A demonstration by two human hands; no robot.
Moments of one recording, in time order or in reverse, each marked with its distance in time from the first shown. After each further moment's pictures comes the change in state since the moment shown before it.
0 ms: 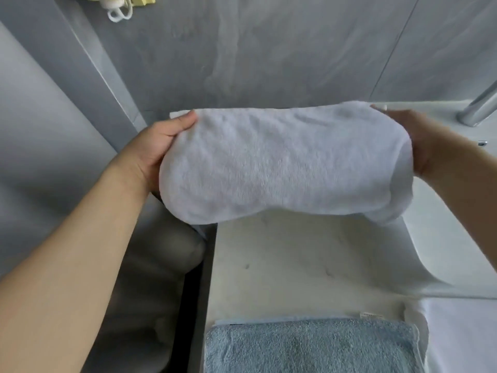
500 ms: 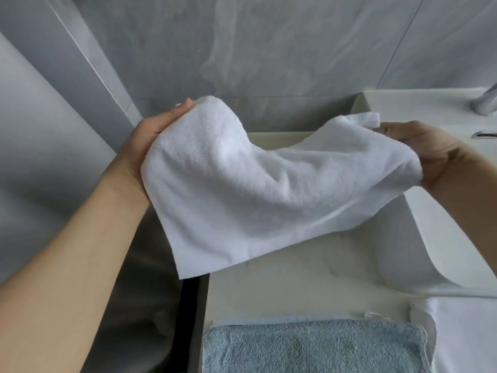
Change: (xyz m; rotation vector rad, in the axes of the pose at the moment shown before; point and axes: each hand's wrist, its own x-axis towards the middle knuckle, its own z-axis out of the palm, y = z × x) left_hand 0.001 -0.014 -0.010 -0.125 -0.200 0.039; right_hand 0.007 0.028 -0.013 0.295 -0.079 0.367
